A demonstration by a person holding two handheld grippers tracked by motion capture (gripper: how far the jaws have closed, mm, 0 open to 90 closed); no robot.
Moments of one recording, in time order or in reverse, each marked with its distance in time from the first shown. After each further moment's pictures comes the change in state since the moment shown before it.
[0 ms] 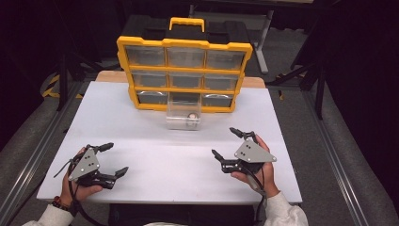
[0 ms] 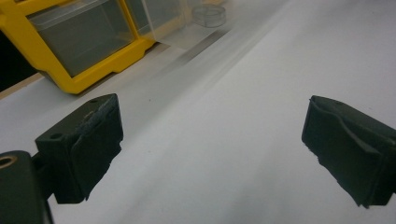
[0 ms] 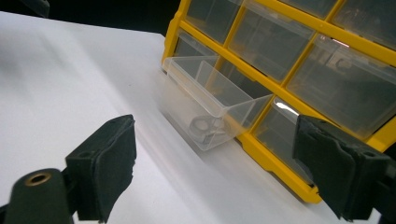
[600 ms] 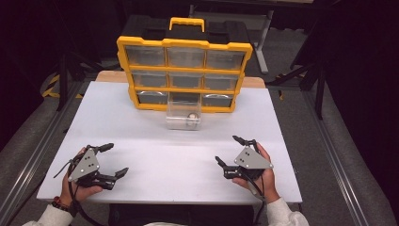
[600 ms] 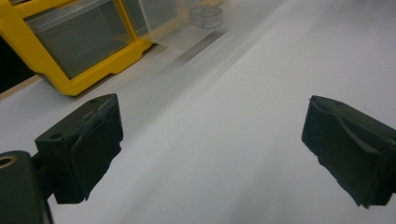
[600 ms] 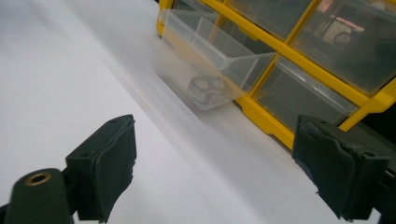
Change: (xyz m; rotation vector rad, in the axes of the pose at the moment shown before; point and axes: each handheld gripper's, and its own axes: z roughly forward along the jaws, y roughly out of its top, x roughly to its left) left arm -0.002 0.001 -0.001 -0.002 -0.006 0.007; right arm 0.009 -0.031 0.000 0.091 -0.033 -0.015
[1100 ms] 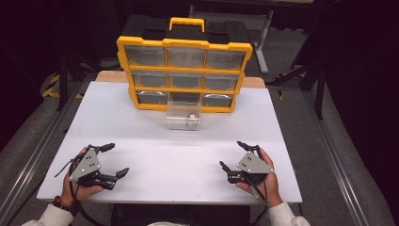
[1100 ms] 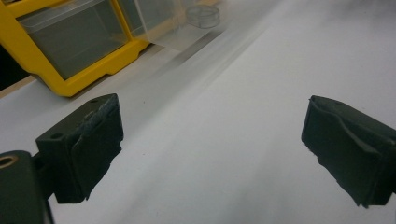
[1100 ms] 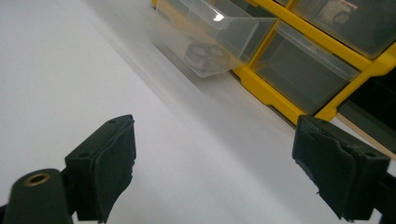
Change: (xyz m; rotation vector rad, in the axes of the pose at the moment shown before) left arm 0.001 0.000 0.003 -0.002 -0.015 -0.002; right arm 0.002 -0.023 -0.005 0.059 -0.019 0.006
